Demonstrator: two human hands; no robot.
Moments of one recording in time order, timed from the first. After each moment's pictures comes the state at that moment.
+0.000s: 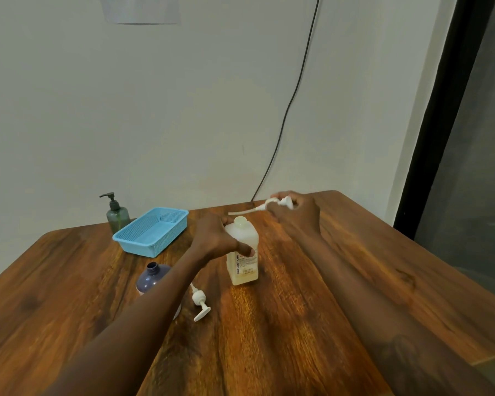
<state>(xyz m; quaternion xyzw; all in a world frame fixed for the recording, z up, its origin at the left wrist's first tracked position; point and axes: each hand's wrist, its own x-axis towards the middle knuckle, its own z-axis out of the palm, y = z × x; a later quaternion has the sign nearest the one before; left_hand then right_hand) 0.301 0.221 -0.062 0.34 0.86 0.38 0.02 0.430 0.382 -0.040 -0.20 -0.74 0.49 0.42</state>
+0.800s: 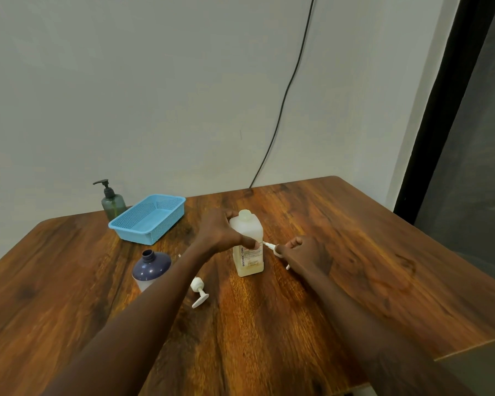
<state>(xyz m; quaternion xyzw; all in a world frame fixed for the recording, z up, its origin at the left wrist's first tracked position) 0.305 0.235 -0.083 0.35 0.87 0.35 0.04 0.438 0.405 -0.164 -0.42 -0.82 0.31 0.24</state>
